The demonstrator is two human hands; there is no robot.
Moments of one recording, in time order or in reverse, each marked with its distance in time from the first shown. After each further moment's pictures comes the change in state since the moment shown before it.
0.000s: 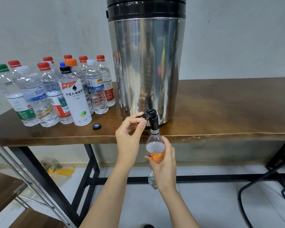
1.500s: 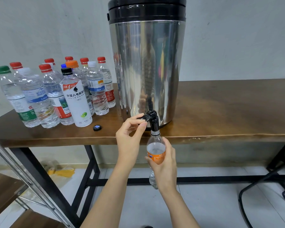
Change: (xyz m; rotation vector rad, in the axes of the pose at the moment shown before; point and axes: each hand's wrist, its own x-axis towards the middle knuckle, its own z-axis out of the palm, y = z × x) left_hand 0.000 0.001 -0.001 0.025 0.000 -0.003; right_hand 0.003 0.003 0.001 -0.001 0.007 0.001
